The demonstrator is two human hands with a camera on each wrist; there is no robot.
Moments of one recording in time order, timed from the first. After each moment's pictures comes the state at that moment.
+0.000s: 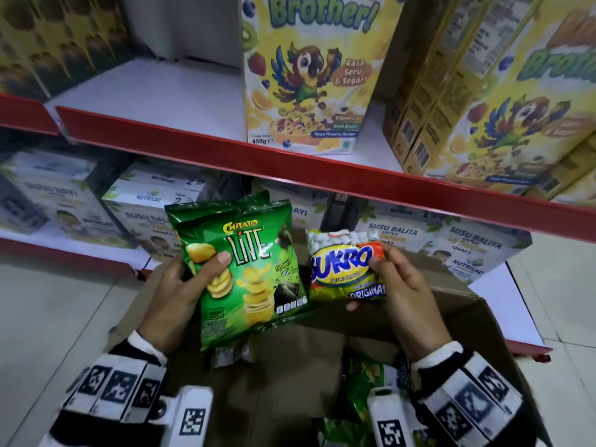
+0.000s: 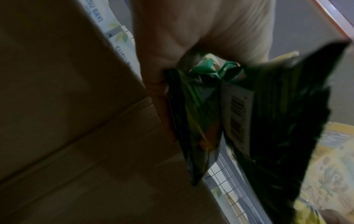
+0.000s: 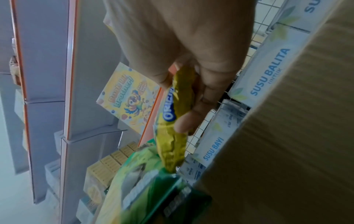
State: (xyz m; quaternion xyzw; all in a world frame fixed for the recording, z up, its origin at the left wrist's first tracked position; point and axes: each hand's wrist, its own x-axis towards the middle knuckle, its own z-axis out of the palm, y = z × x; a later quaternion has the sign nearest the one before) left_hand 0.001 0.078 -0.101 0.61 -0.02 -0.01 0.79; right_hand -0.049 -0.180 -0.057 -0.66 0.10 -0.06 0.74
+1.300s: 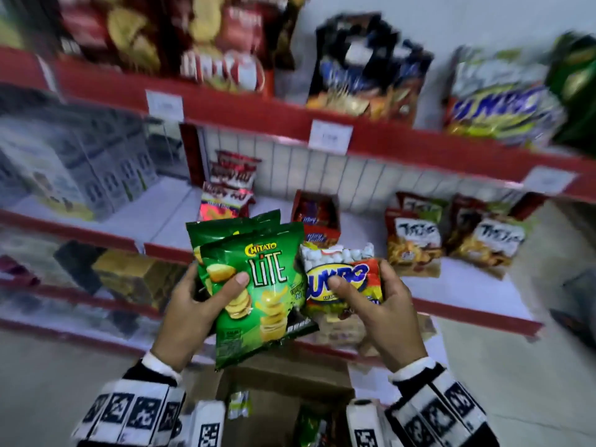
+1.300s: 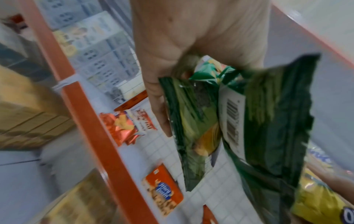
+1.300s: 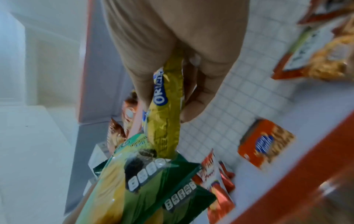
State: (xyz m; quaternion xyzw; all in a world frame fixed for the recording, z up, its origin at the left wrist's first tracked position) left_hand -0.039 0.056 0.515 0.63 -0.06 0.04 0.77; right_hand -0.084 -0.182 0.556 -0.73 0.01 -0.15 0.66
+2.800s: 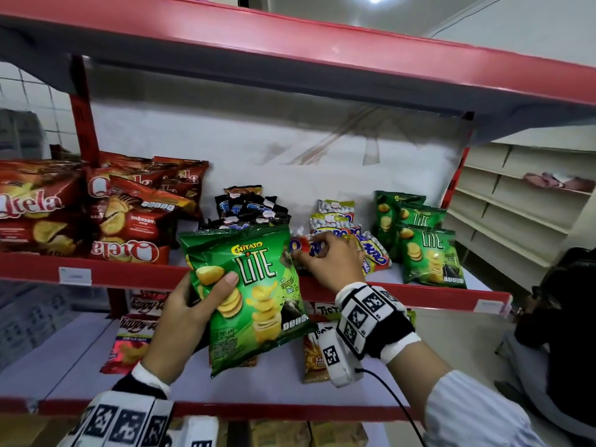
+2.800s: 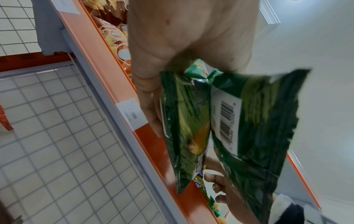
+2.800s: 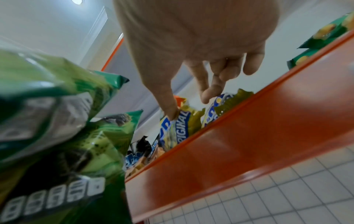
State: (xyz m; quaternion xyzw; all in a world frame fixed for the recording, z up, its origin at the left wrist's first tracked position) left_hand -0.005 -0.074 0.704 0.59 -0.18 0.06 0.78; right_hand 0.016 -0.303 0.757 -0.93 0.14 -0.24 0.24
